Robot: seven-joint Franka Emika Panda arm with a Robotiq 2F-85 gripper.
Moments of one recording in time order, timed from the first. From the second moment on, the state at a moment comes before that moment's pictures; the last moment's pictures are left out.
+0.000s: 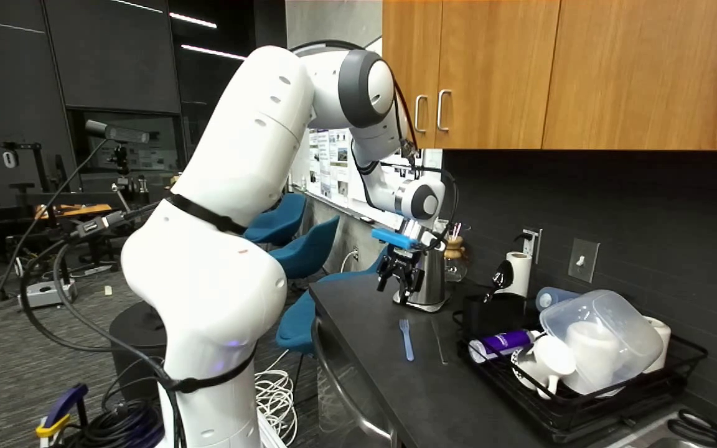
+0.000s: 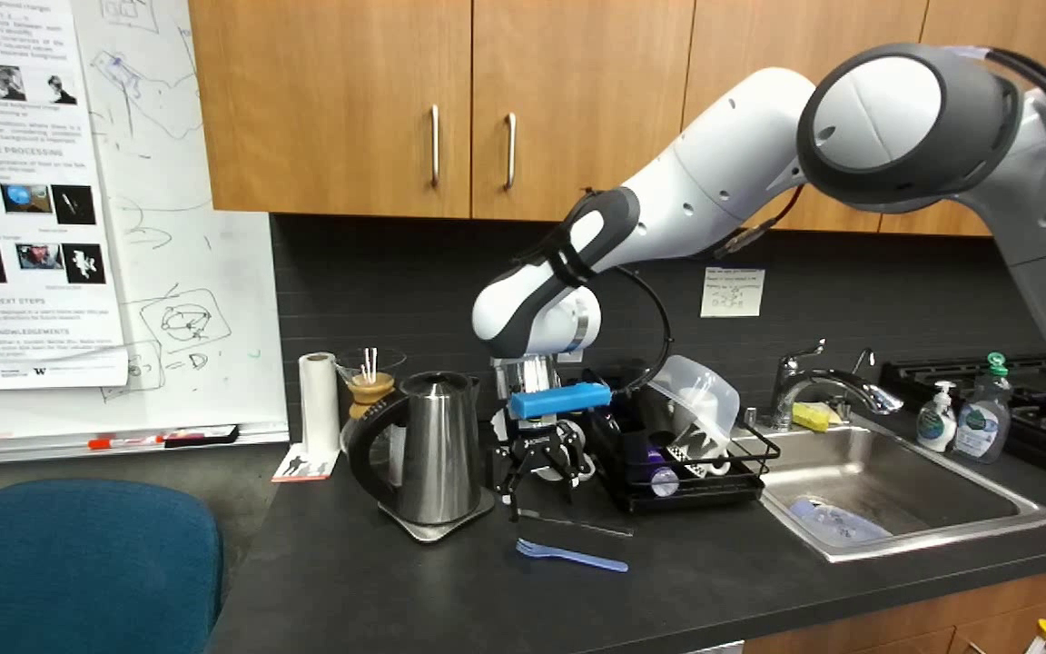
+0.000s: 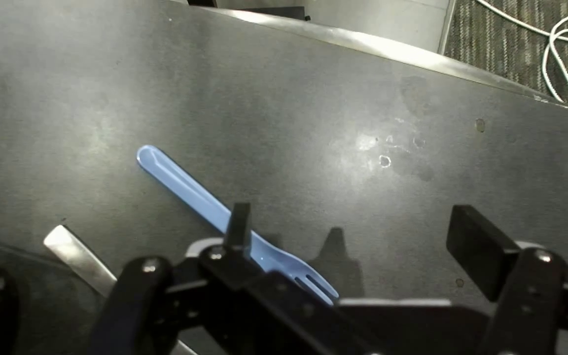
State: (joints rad) arm 0.15 0.53 0.08 -1.80 0.13 1.95 0.24
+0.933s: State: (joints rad) arm 0.15 0.65 0.02 -1.79 0.12 2.03 0.29
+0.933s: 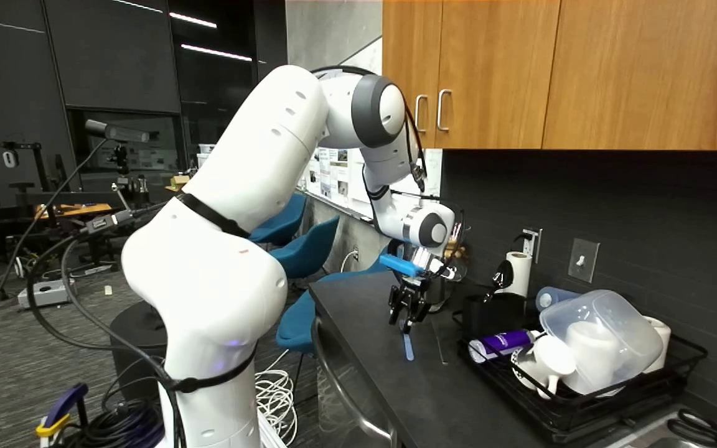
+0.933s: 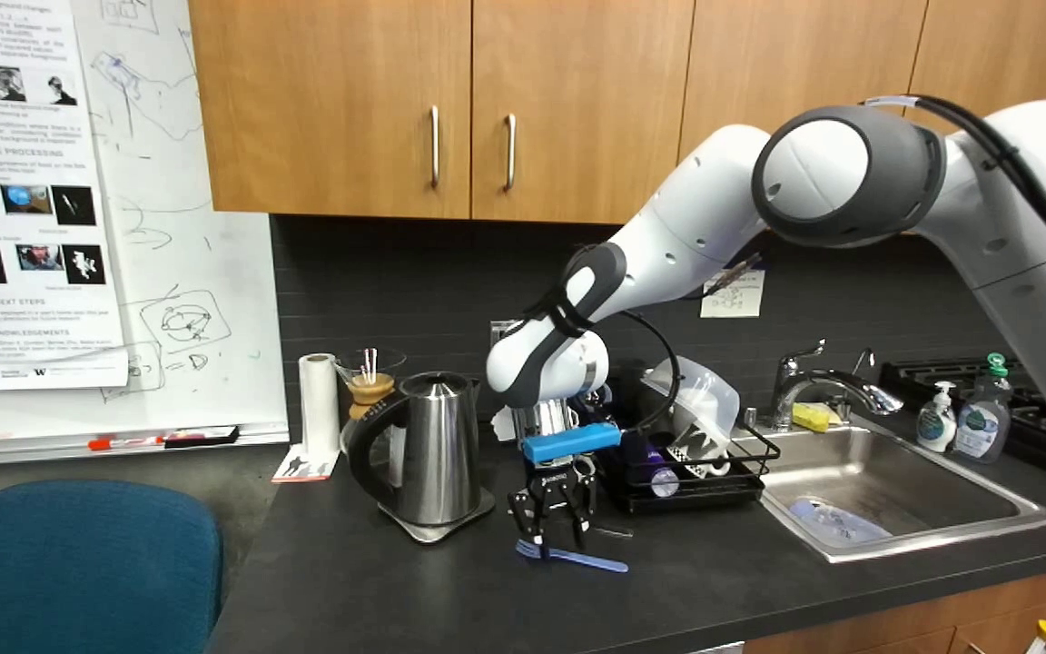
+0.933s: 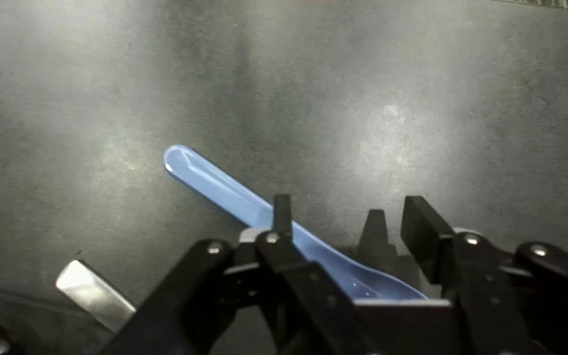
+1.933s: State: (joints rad) arm 0.17 0.66 -0.03 -1.78 0.01 2.13 0.42
